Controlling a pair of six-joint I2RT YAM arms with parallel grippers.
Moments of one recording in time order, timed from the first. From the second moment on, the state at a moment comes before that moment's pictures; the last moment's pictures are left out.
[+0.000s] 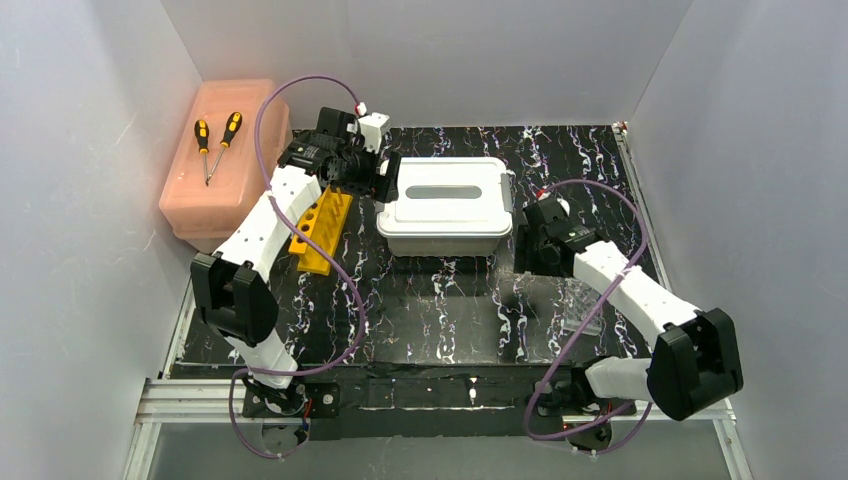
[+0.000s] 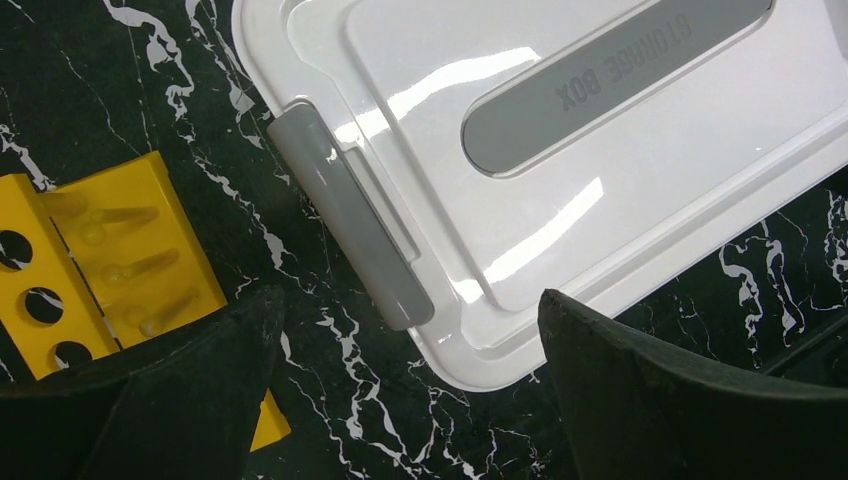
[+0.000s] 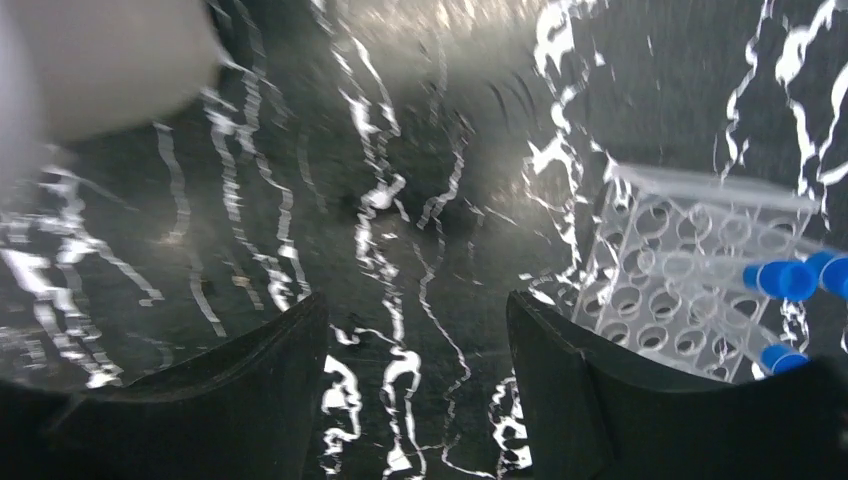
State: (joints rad) left arm -0.35 1.69 1.64 -0.80 0.26 0.03; right arm 0.45 1.25 0.93 -0.73 0.23 0.45
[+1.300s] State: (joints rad) left arm -0.24 1.65 1.71 -0.92 0.22 0.09; right arm 0.31 1.41 0.98 -0.69 0.30 0.51
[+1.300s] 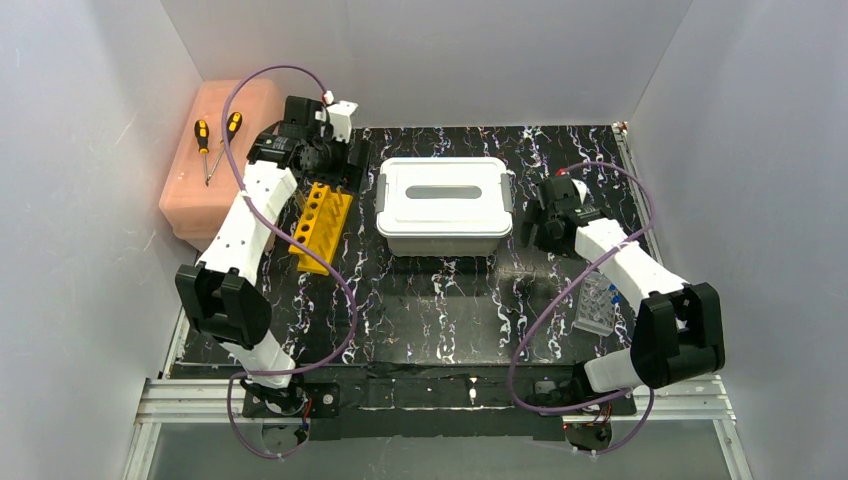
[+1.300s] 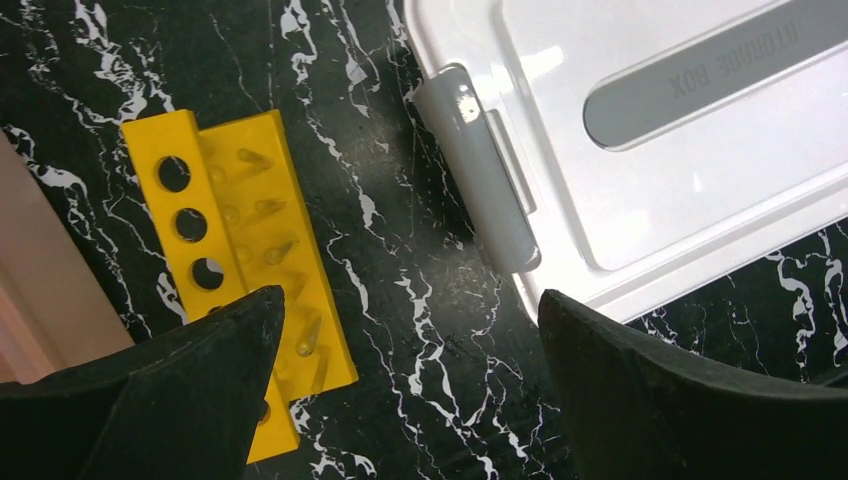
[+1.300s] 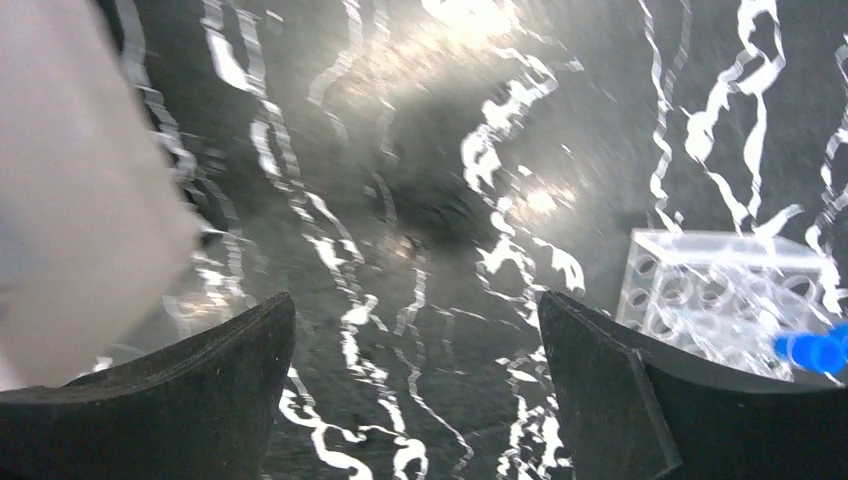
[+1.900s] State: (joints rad) left arm -0.15 1.63 1.33 -0.56 0.26 0.01; right arm 0.25 1.67 1.15 -0.23 0.36 0.28
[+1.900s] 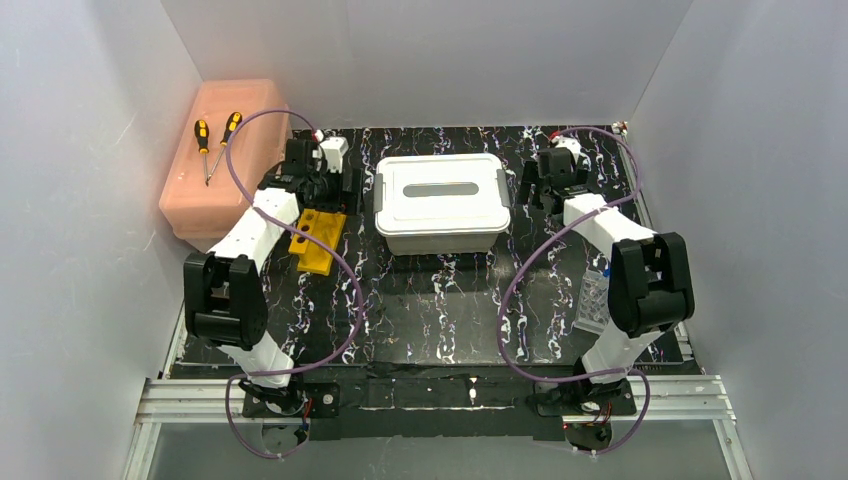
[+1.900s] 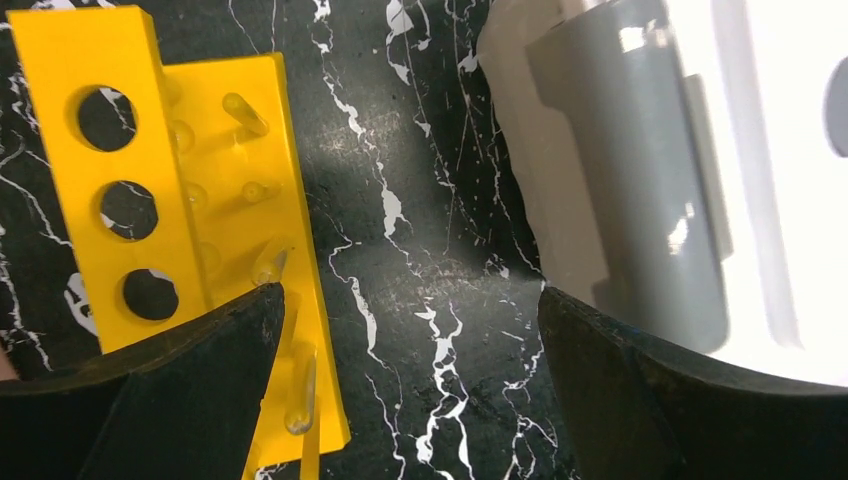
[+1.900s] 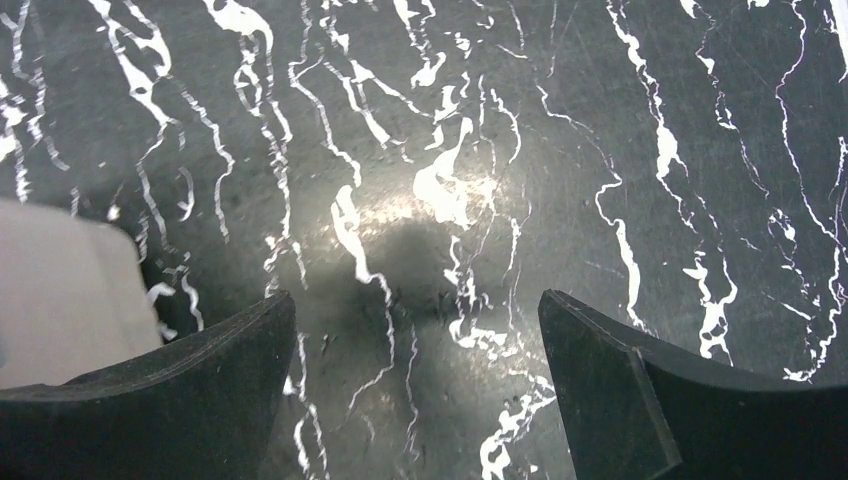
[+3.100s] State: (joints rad) left arm -0.15 1.62 0.78 0.42 0.19 -0.08; right arm 0.11 1.58 0.64 0.50 0.28 0.08
